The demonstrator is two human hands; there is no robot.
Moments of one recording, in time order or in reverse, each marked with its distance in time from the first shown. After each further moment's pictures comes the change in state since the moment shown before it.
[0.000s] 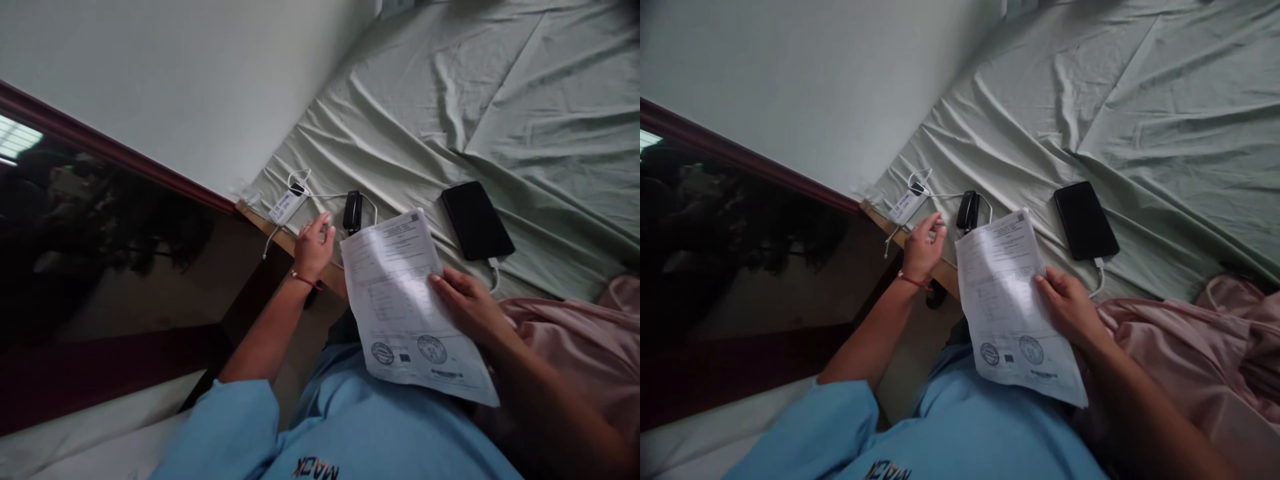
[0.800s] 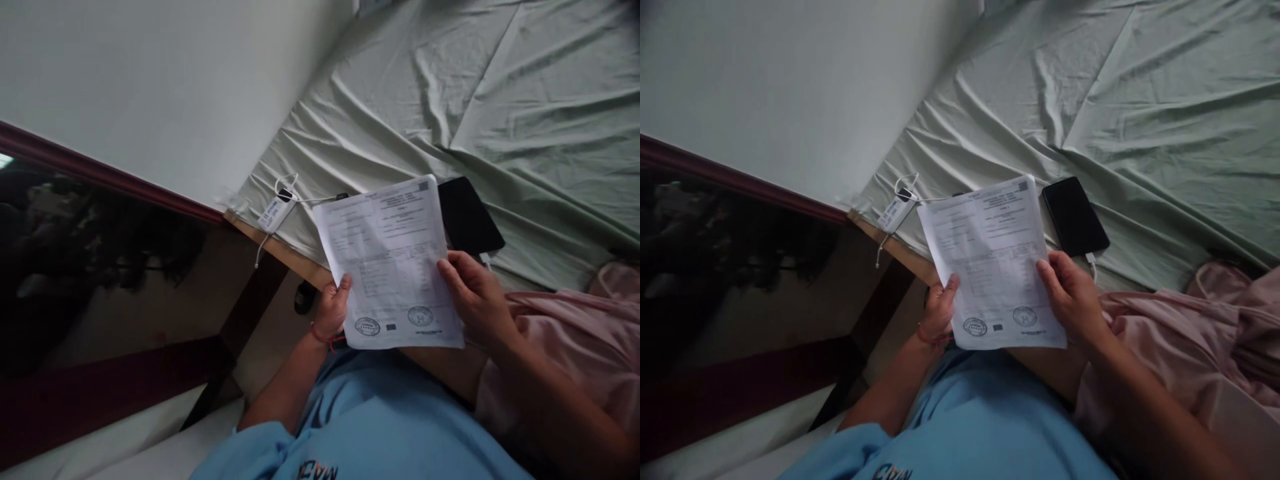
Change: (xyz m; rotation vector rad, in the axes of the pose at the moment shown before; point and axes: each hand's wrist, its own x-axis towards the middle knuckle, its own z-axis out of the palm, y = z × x) left_hand -0.109 0.044 0.035 -1.126 -0.221 -0.660; right_hand -0.001 -0.003 -0.005 -0.120 0.314 -0.184
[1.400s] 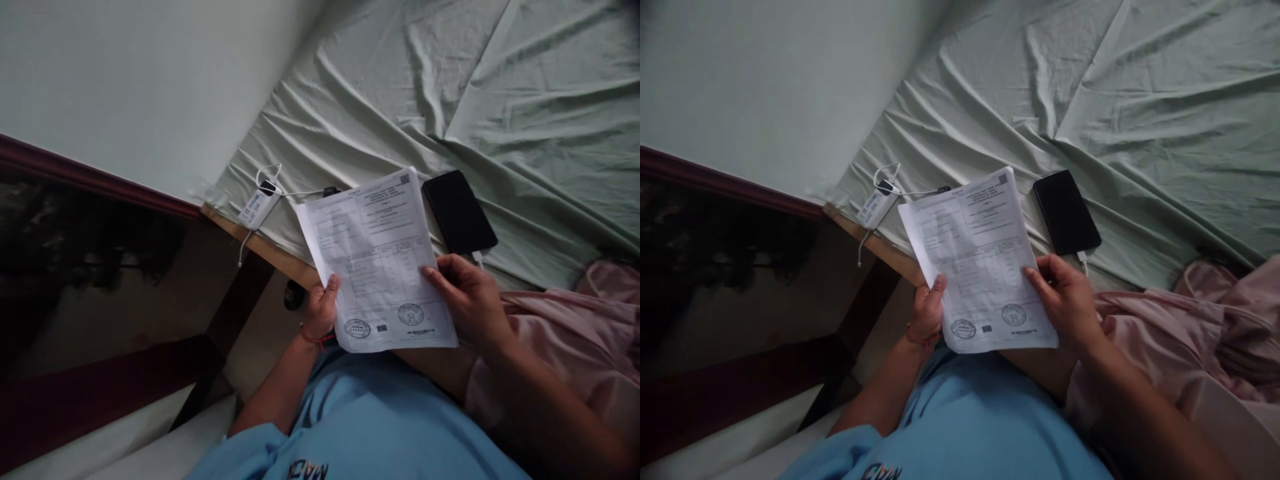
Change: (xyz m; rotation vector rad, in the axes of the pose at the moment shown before) left_hand 0.008 -0.013 -0.011 0.068 0.060 0.055; right_hand 0.001 0.000 -0.001 0.038 -0.006 0.099
